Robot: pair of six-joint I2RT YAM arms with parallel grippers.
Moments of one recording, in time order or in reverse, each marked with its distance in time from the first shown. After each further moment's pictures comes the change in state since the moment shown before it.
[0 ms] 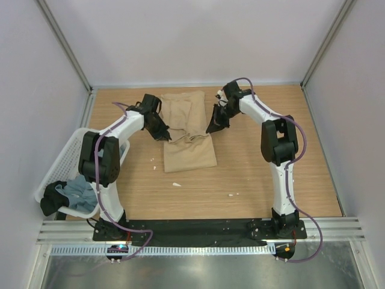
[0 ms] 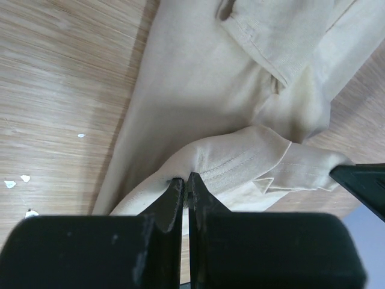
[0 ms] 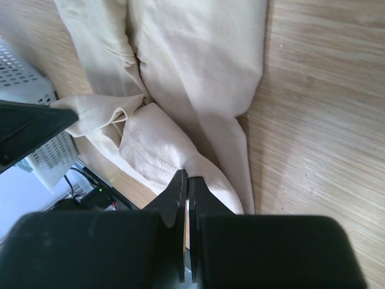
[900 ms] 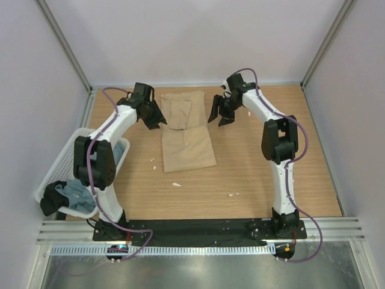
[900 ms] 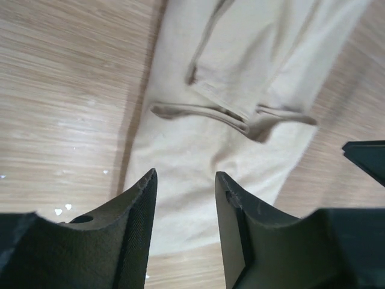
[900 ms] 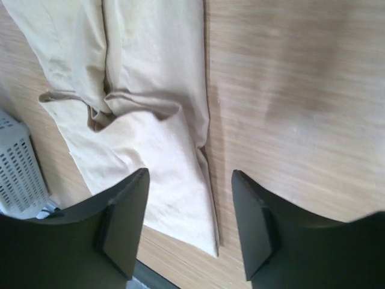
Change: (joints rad) left arm 0.047 -0.003 0.120 -0.011 -0.080 0.151; right arm -0.032 0.086 0.201 -0.043 0.143 -0.039
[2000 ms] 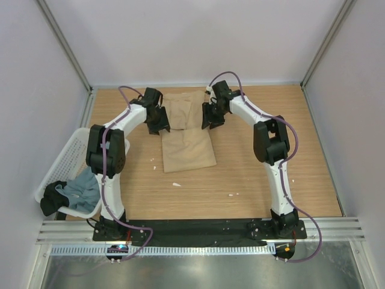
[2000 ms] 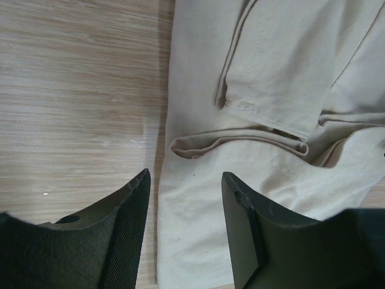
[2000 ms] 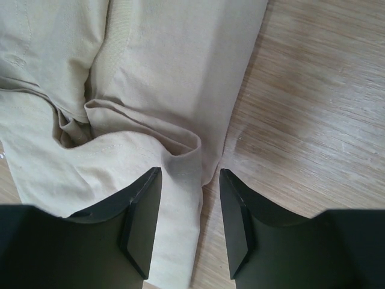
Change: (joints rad) left arm -0.029 0.145 0.053 0.005 -0.032 0.229; right arm 0.106 -0.013 -0.101 0.146 0.131 -0.174
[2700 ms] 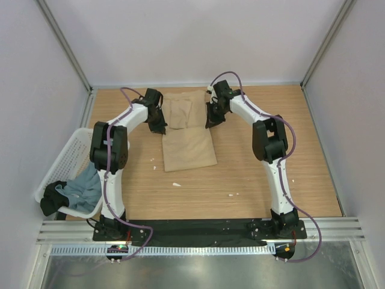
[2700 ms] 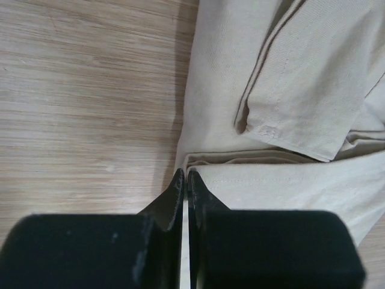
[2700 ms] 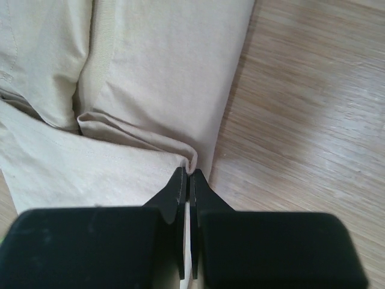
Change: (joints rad) left arm 0.015 0.078 0.043 0.000 0.003 -0.002; right arm -0.021 0.054 0.059 -0.014 -0.001 0.001
